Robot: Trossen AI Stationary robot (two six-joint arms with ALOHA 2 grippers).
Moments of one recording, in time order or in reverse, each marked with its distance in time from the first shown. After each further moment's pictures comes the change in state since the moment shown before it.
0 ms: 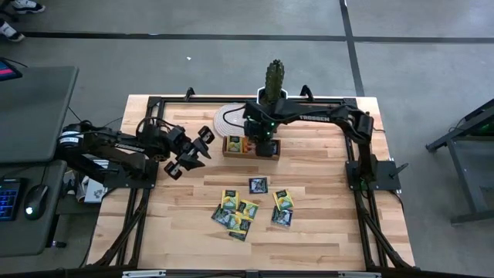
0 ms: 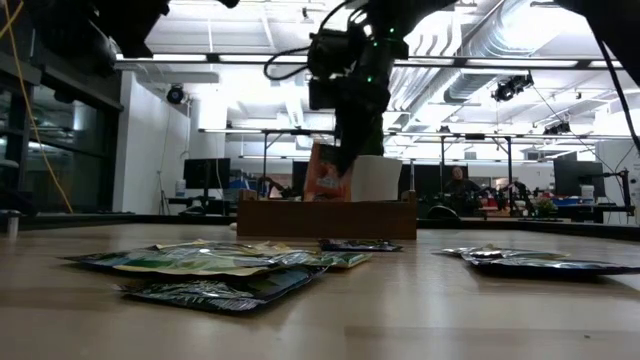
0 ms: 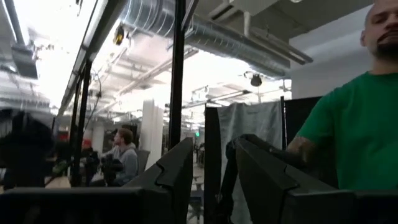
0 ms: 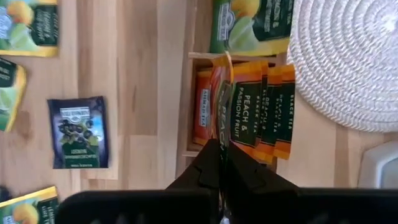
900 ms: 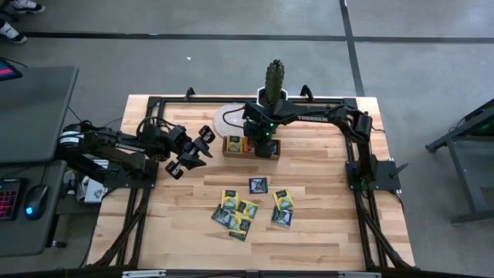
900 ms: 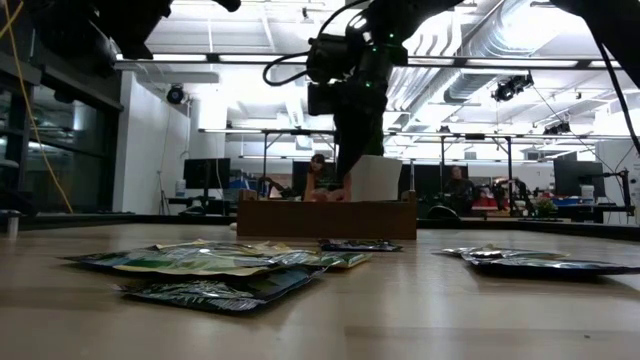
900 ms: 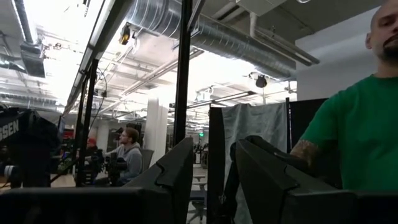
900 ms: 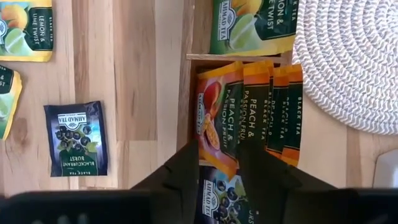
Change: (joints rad) left arm 0.000 0.002 0.000 -0.007 -0.023 -0.002; right arm -0.008 0.014 -0.016 0.029 -0.015 0.022
